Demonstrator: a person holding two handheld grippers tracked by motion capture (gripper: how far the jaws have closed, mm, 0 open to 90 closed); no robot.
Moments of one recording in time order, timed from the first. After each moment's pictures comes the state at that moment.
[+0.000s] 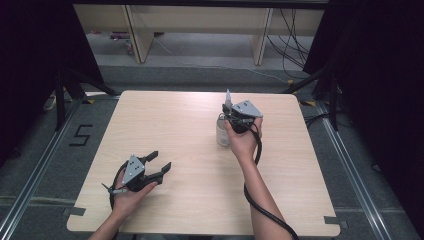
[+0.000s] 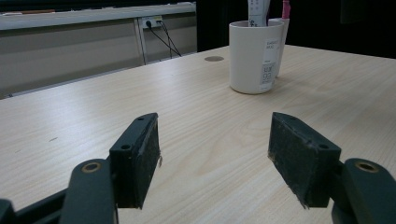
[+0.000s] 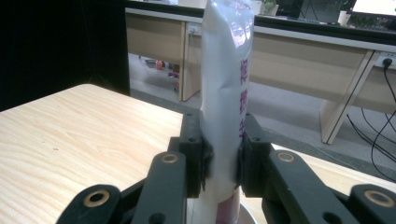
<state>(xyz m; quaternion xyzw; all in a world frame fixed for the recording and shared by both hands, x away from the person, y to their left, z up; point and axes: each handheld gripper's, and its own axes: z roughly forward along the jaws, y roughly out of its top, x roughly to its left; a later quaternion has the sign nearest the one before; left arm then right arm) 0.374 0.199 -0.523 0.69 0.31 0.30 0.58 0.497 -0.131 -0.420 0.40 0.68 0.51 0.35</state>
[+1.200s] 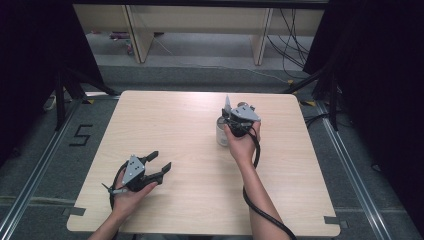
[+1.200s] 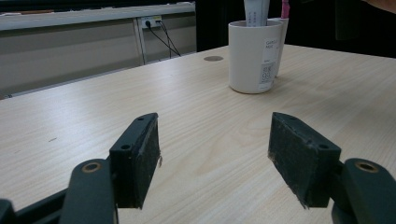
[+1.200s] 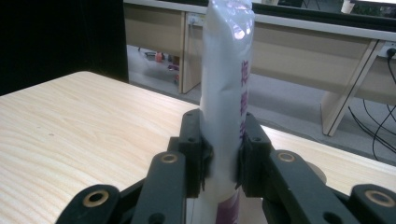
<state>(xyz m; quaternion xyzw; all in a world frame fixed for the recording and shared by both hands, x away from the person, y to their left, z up) 0.374 0.199 -0.522 0.70 0.31 0.30 0.58 0.498 -0.129 -0.439 0.41 0.68 0.50 0.34</state>
